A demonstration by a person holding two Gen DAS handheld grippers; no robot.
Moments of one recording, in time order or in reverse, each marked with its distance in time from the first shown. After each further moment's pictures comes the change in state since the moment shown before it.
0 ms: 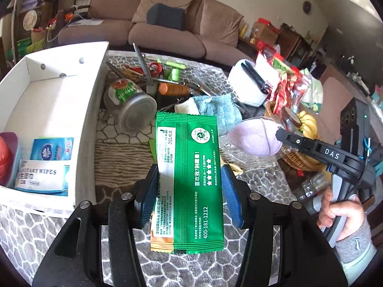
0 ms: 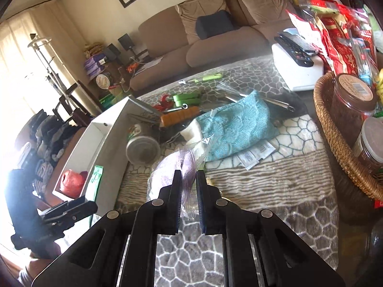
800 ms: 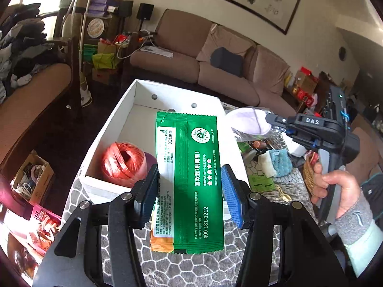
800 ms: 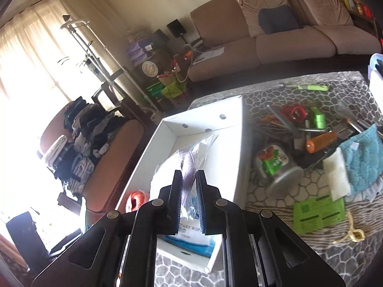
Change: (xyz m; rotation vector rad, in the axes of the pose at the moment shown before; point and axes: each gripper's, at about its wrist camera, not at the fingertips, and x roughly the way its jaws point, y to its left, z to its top) left arm -0.185 0.200 0.000 -0.190 -0.207 0.198; right arm 0.126 0.250 0.062 -0.058 0.089 0.230
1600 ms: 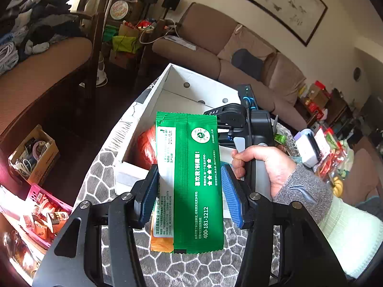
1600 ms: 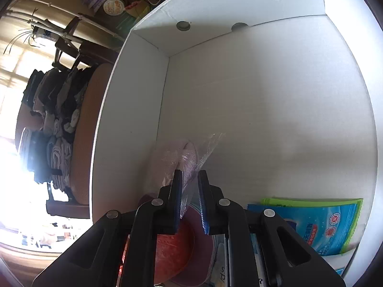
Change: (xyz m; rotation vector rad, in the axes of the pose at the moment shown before) left arm 0.023 0.080 -0.015 -0.124 0.027 0.020; right arm 0.260 0.016 -0.032 0.194 0.399 -0.050
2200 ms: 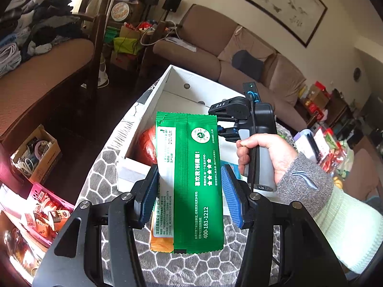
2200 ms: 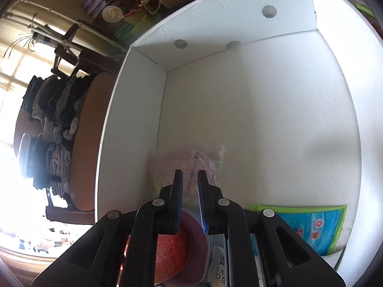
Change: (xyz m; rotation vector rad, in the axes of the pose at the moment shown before) left arm -0.013 -0.001 -0.004 0.005 -0.011 0.002; right arm -0.016 -0.010 0.014 0.078 -0.007 -0.016
